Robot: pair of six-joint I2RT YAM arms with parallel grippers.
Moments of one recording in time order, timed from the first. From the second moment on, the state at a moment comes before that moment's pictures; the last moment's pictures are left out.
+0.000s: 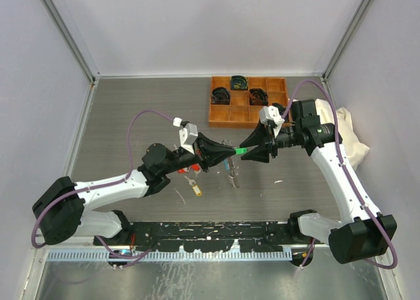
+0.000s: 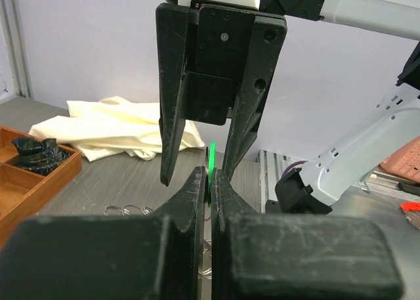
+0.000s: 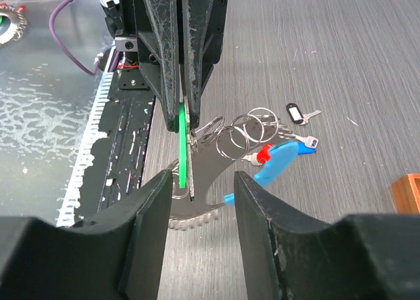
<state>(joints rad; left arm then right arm) -0.93 1.27 0.65 0.99 0.40 -0.35 0.18 1.14 1.13 -0.89 -1.34 -0.84</state>
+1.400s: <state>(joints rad) -0.92 1.31 0.65 0.95 0.41 -0.35 0.18 1.14 1.12 -0.87 -1.33 -0.82</state>
